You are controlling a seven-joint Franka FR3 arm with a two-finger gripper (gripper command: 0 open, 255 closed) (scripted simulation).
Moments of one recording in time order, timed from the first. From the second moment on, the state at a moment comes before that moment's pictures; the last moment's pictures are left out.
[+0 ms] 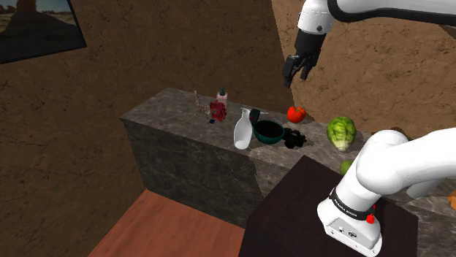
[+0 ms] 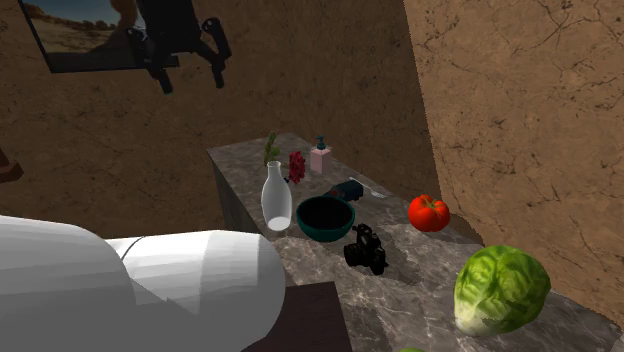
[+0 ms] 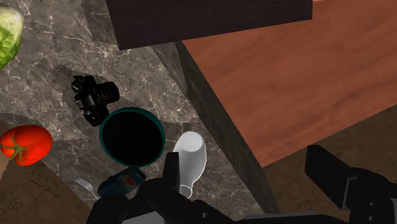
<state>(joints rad) 0.00 -0.78 0.07 -2.29 -0.06 1.58 0.17</state>
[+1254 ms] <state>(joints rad) -0.10 -0.56 -0.21 -2.53 -0.20 2.03 -0.08</state>
